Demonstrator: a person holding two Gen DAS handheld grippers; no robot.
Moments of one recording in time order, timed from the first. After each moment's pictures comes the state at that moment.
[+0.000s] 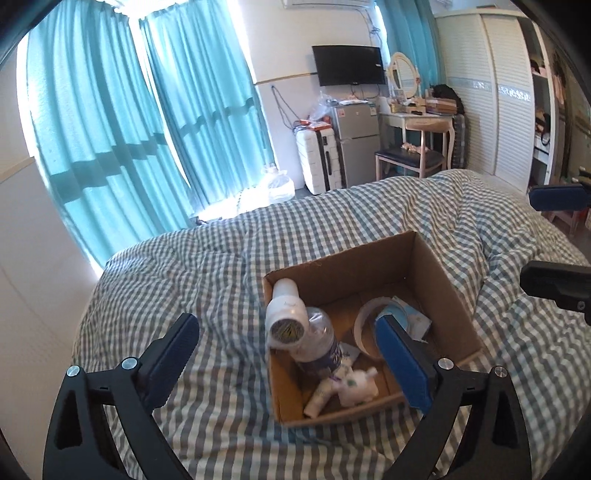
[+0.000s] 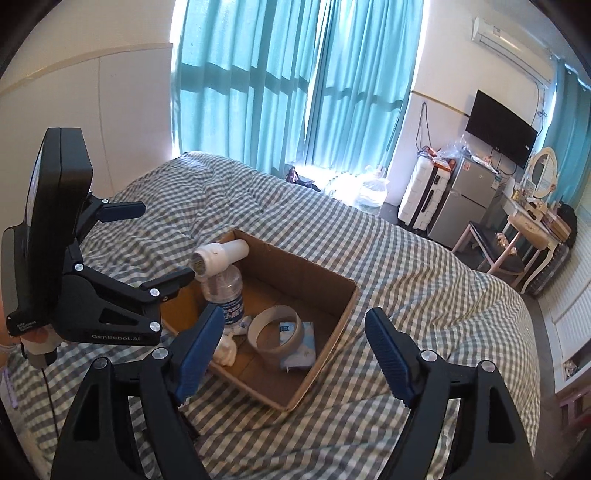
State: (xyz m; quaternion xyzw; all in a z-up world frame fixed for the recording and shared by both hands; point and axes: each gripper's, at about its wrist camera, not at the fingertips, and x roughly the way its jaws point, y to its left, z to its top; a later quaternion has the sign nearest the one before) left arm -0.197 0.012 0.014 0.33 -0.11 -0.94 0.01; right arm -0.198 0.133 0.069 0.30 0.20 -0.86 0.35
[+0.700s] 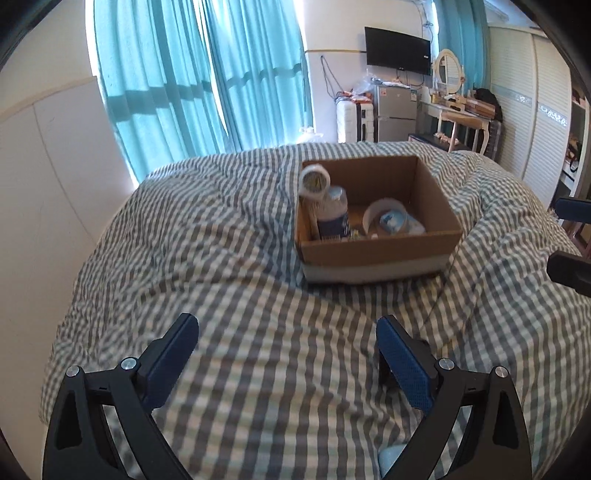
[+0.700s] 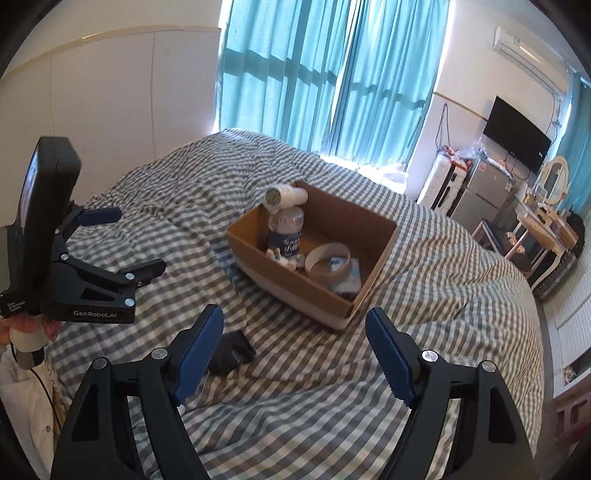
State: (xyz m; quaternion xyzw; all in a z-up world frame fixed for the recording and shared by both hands) left arm -0.049 -0.005 -0.036 0.39 -0.04 -0.92 0.08; right arm -0.082 0.173 0.027 0.32 0.22 -0.84 0.38
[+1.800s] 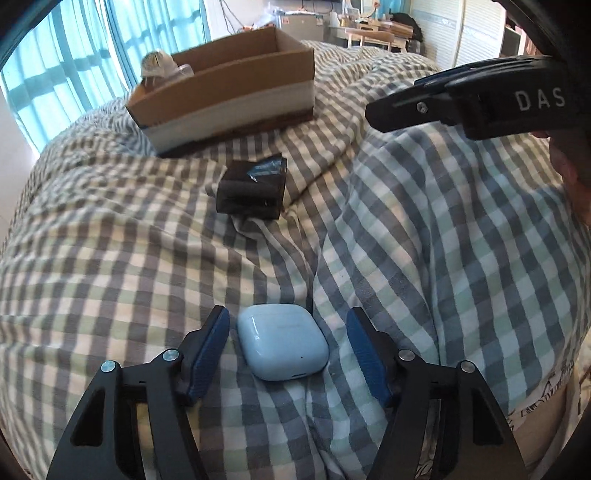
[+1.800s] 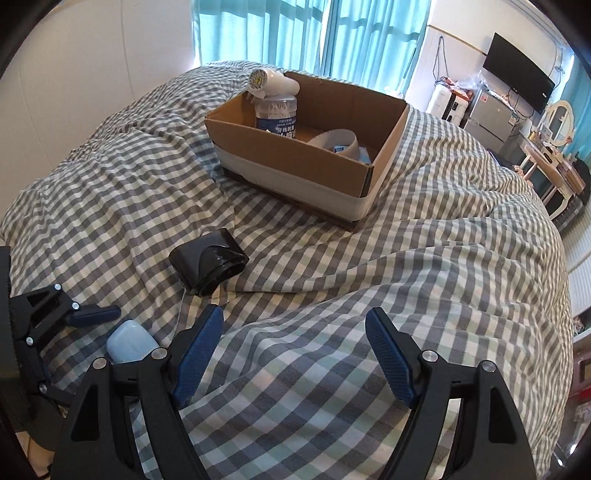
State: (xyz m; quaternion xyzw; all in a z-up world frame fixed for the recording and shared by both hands) left arm 0.011 0.085 -0.150 0.50 -0.08 -0.86 -0.08; right arm -0.088 0.183 -0.075 0.43 0.22 -0.80 0.34
